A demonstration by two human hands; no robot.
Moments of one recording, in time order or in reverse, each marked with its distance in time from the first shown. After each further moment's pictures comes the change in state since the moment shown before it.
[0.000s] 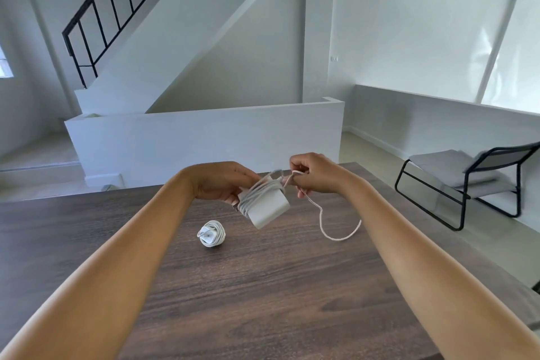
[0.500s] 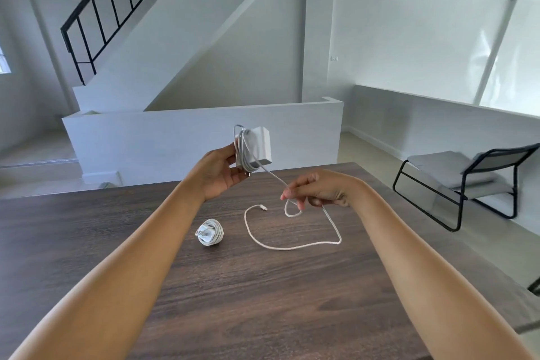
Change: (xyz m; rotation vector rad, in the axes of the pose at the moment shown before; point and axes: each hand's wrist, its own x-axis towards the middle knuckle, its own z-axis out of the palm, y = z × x) left_hand 0.018 -0.010 0.000 -0.827 0.521 0.270; right_hand -0.012 0.010 0.004 0.380 -0.292 0.245
